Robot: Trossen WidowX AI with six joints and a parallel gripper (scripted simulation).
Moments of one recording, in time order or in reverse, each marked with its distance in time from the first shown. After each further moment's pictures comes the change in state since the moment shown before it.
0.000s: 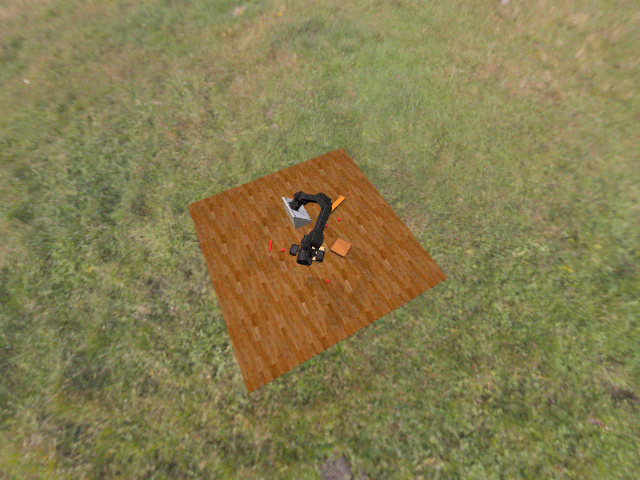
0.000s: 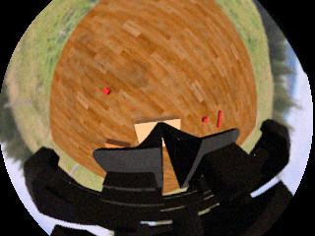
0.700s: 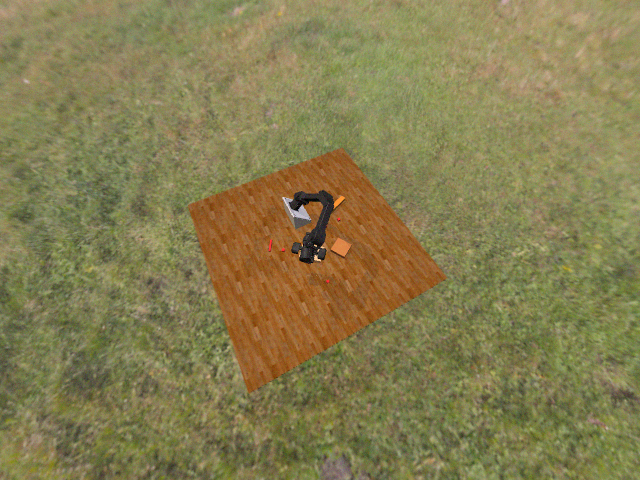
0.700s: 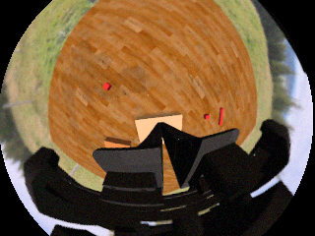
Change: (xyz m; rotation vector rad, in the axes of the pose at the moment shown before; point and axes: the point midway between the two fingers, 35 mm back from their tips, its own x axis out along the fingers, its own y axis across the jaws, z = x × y) arm 0.000 0.008 -0.014 -0.004 -0.009 -0.006
